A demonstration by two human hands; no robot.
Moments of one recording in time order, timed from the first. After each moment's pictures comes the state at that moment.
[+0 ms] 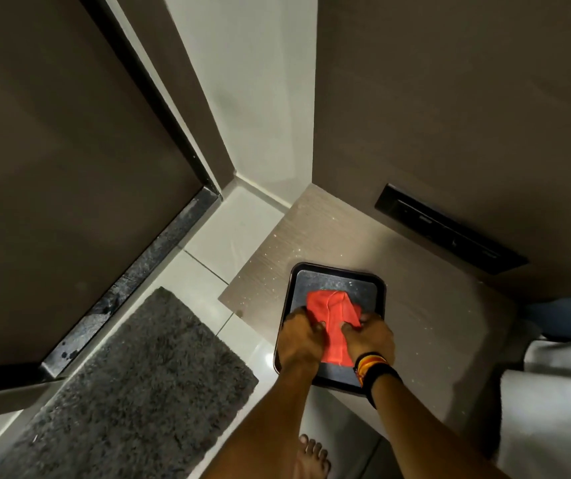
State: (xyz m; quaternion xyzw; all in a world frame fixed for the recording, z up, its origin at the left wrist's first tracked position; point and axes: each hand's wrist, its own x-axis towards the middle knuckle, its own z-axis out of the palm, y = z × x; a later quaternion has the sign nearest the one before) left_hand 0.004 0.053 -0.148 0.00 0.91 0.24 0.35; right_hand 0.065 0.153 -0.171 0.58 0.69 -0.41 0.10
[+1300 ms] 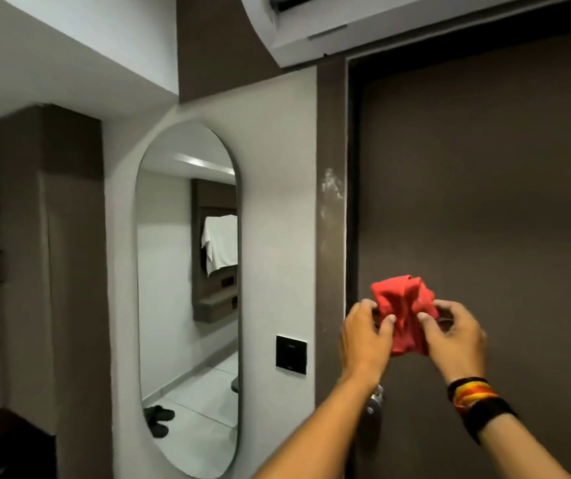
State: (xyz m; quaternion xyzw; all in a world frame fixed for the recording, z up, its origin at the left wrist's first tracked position) left_hand -0.102 -0.518 0.609 -0.15 0.78 0.32 -0.51; right_hand -0.178 -0.404 0.618 -0.26 0.68 -0.63 -0.27
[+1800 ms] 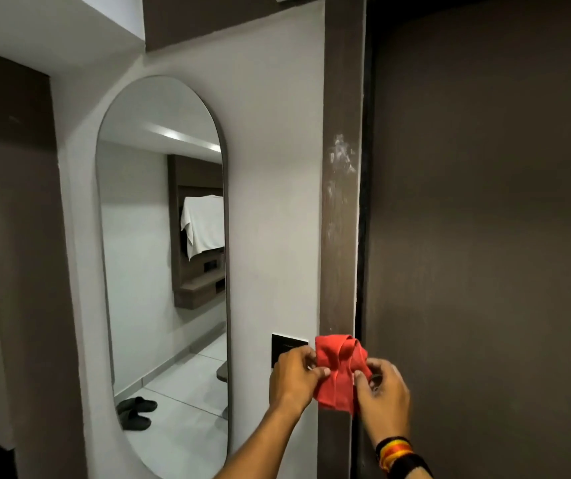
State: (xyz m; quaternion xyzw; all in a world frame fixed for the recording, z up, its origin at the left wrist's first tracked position) left_hand -0.088 -0.693 0.509 -0.28 0.83 0.34 -0.34; right_hand -0.175 -0.560 0.487 -0.25 0.74 -0.61 -0.18
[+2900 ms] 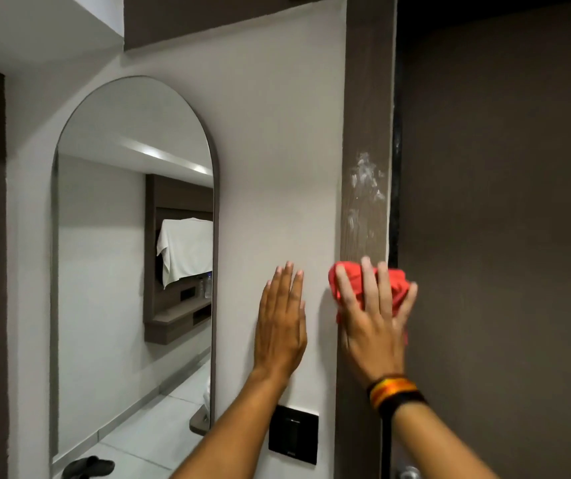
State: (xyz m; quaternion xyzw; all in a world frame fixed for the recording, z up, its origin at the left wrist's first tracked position) left_hand -0.169 -0.831 0.626 -0.11 0.79 -0.01 -0.60; right_hand -0.246 -0.679 0.649 -0.34 0.72 -0.24 -0.55
